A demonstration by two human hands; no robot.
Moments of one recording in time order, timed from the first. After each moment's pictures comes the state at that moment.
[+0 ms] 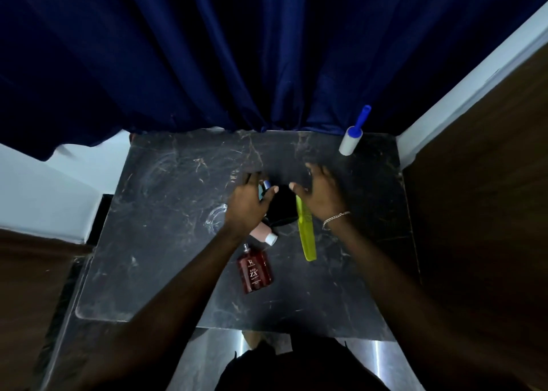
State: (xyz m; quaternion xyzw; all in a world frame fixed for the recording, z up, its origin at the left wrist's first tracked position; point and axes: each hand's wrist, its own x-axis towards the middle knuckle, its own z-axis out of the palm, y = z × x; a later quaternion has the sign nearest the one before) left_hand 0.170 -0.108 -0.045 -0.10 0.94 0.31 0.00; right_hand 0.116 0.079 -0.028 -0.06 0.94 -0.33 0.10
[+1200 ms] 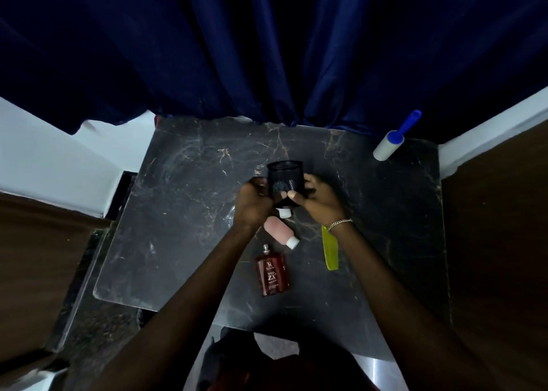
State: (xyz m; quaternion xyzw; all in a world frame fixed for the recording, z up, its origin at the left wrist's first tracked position) left_hand 0.169 -0.147 -0.046 -0.32 0.76 0.57 0.04; right_hand 0.108 0.011 -0.064 0.00 0.80 -0.53 0.28
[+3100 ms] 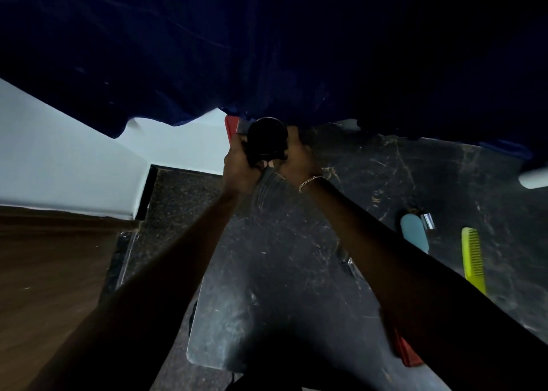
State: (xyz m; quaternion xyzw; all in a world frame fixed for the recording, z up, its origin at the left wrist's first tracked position) left_hand 0.091 -0.512 -0.144 -0.26 0.85 0.46 -0.01; right_hand 0.021 -0.377 -0.151 -0.12 0.89 -0.40 0.20
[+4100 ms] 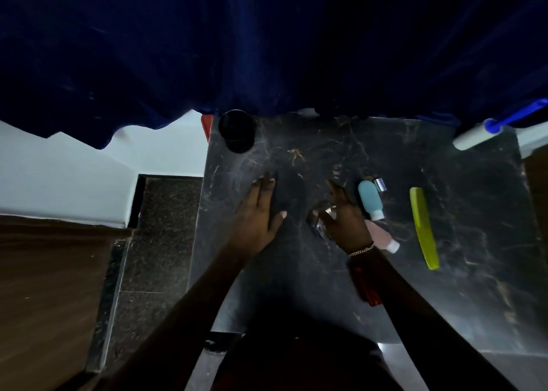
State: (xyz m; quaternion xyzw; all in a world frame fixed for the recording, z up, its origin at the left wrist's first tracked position) left_hand 0.236 -0.399 -0.112 -0.02 0.96 0.27 0.05; right_hand 0.184 -0.171 -0.094 -0.10 0.94 -0.32 0.12
